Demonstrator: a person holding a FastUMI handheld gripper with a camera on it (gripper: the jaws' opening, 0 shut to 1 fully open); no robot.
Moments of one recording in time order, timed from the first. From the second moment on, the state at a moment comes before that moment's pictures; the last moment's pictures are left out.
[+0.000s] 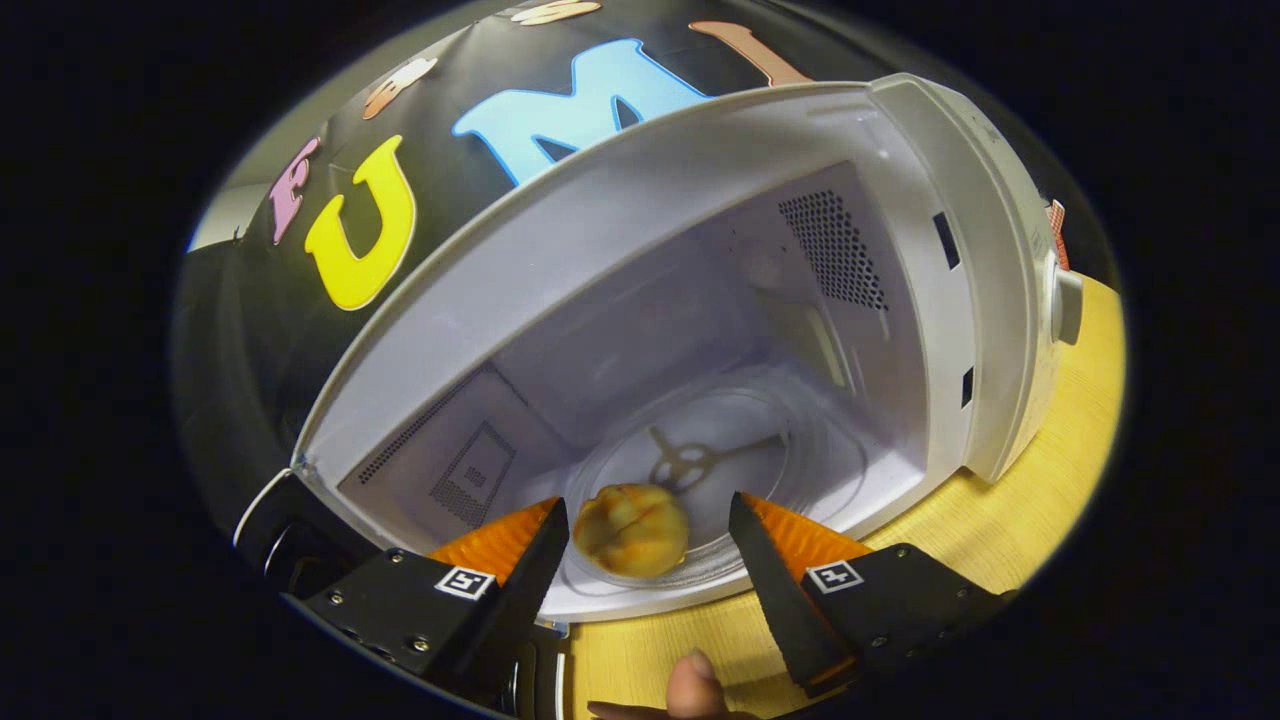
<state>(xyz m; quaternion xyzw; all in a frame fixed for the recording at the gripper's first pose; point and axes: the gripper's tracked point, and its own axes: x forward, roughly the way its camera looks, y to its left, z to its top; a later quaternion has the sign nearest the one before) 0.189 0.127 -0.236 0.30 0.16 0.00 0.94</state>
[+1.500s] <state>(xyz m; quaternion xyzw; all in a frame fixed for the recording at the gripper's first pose) -0.250 0.365 -0.158 -0.04 0.01 0.45 0.89</state>
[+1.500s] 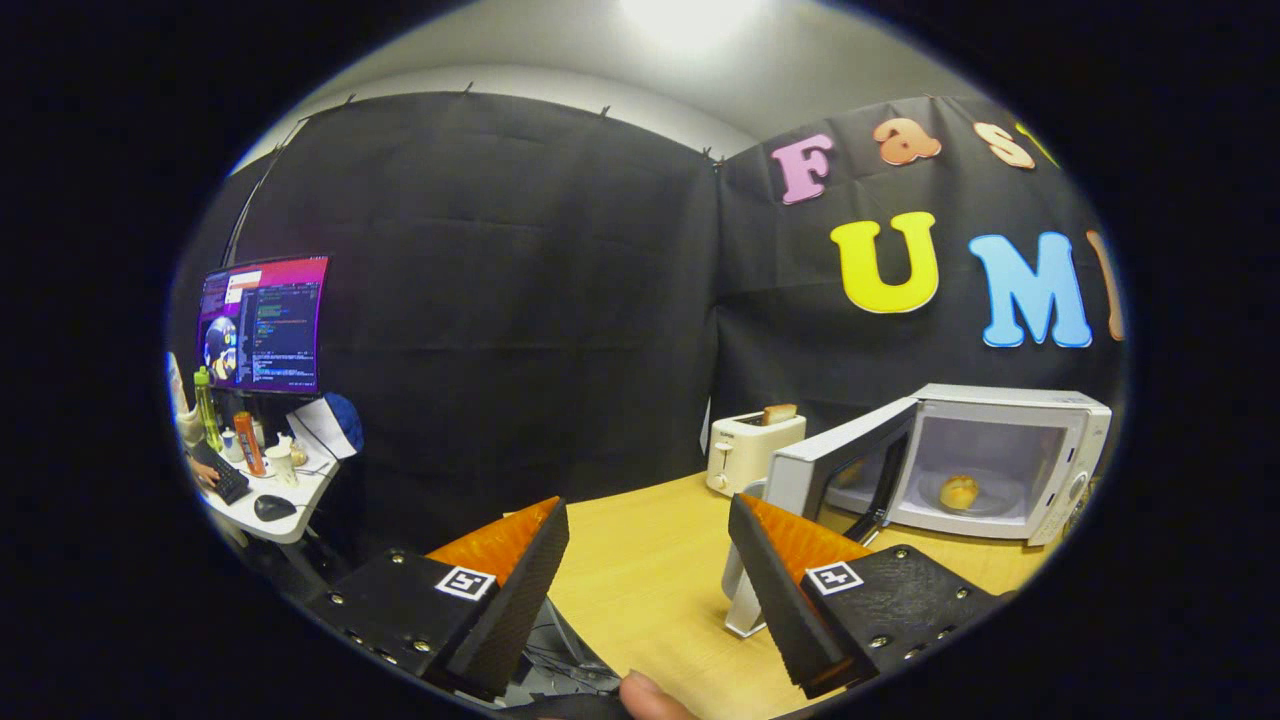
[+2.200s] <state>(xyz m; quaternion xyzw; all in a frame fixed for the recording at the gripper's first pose) -0.144 0.383 -0.224 -0.10 0.03 0.35 0.93</state>
